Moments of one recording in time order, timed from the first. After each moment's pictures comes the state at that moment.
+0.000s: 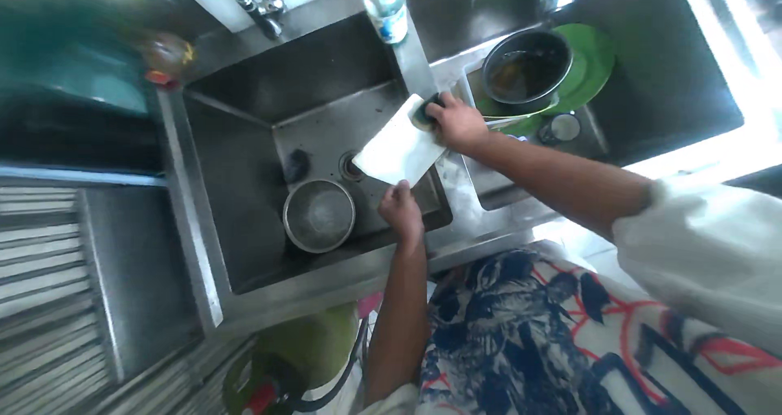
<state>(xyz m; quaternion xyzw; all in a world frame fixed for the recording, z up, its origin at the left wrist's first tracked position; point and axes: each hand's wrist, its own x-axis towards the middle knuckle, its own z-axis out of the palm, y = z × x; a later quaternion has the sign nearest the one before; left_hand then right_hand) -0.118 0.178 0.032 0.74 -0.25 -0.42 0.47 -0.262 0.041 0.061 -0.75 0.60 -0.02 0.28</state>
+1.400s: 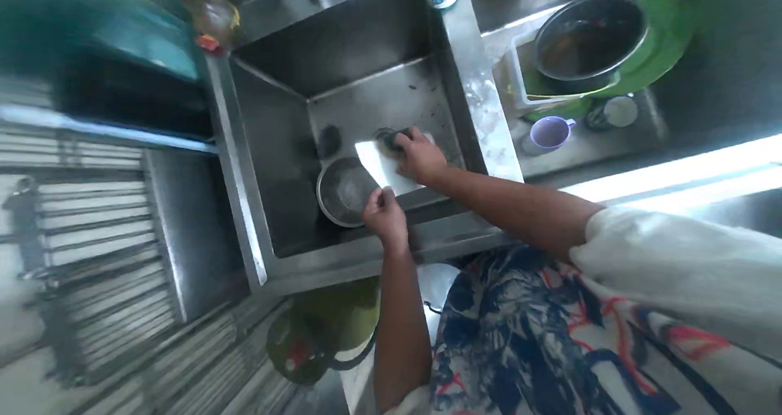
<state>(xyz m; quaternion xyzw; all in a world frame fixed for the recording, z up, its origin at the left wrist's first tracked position) -0.011 0.213 0.036 0.80 -0.30 -0.29 0.43 -0.107 0.104 0.037 -0.69 0.56 -0.08 0.46</state>
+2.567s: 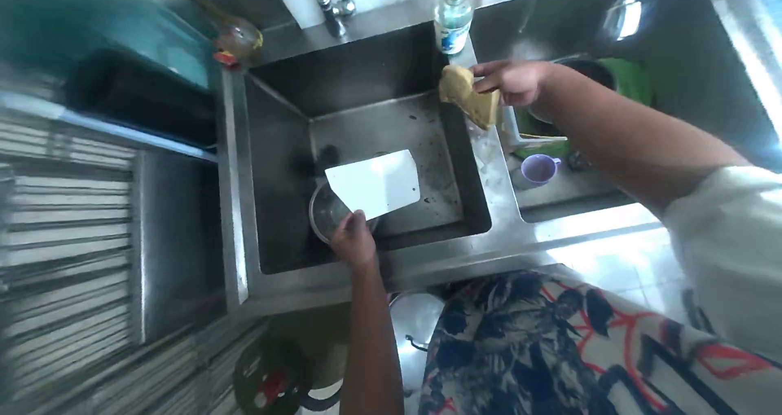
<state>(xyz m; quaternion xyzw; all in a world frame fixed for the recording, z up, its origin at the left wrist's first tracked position) 0.035 0.214 0.058 0.80 -0.22 -0.29 0.48 -0.264 -0.038 0.116 -0.51 0.50 -0.13 0.69</state>
